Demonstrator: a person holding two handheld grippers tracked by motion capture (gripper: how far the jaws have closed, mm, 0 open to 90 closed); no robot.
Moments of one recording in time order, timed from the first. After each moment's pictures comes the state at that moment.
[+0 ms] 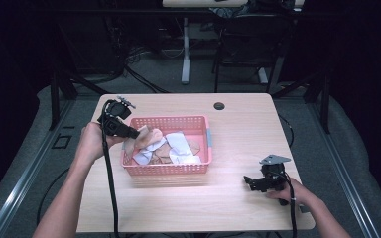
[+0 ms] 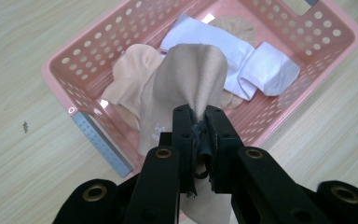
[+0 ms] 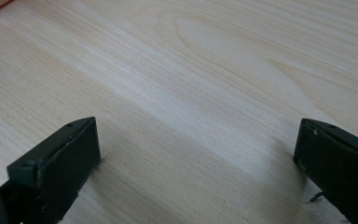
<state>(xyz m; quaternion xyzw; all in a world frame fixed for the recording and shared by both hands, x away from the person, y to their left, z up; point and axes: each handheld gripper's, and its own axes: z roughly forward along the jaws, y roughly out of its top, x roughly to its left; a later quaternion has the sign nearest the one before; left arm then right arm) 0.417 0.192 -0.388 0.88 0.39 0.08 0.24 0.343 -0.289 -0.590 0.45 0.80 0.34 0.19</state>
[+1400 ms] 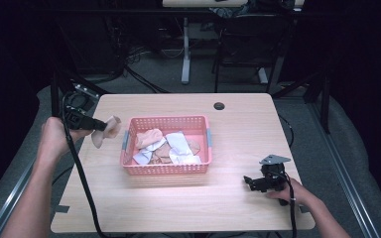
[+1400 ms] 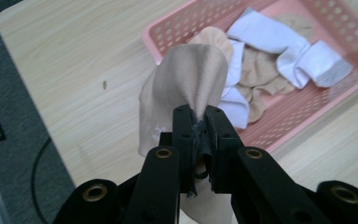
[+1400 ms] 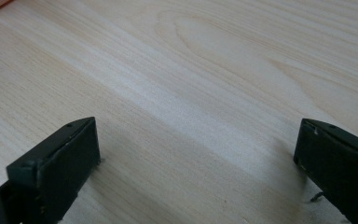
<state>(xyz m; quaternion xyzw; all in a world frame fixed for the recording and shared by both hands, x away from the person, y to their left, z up) 0.411 0.277 -0.358 0.85 0.46 0.13 0.23 0.343 -0.289 -0.590 0.45 0.80 0.33 0.19</state>
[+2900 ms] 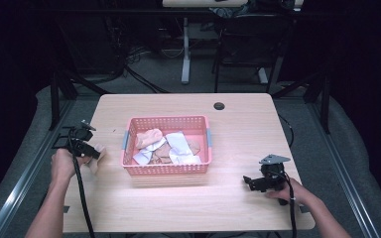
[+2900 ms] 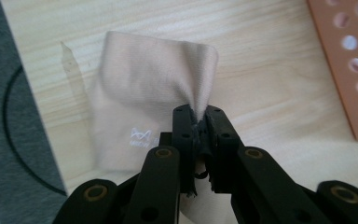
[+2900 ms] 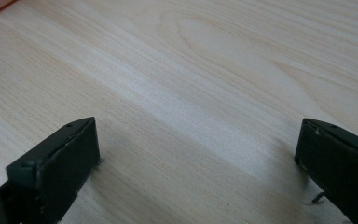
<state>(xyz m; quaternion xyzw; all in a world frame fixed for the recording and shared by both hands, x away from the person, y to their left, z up) 0.435 0.331 -0.525 0.80 0.58 0.06 0.16 0.344 -0.288 -0.590 0.45 0.80 0.34 0.19</state>
